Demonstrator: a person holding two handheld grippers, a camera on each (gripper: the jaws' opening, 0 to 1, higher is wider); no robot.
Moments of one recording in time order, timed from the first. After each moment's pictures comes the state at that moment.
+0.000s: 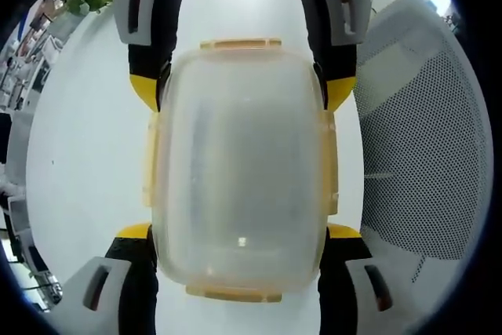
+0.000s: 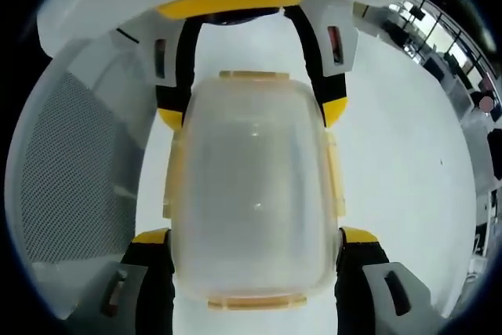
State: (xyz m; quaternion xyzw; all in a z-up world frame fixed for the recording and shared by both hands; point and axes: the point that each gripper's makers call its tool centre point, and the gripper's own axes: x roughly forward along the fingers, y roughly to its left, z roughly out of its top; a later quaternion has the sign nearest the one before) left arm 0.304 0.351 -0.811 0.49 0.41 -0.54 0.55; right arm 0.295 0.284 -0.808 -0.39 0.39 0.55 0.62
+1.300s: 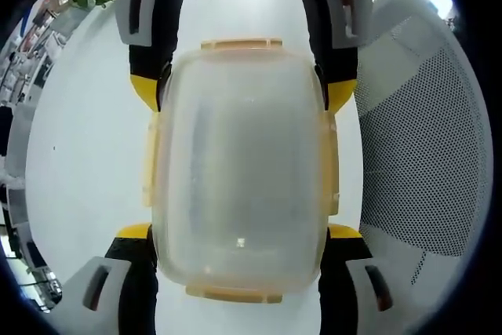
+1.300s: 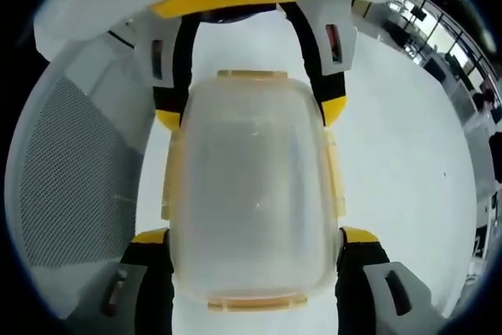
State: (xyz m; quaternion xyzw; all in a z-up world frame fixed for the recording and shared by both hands) left arm 0.305 0.373 -0.811 0.49 0.41 -0.54 0.55; right arm 0.297 0.306 -0.809 -0.39 0.40 0.55 0.62
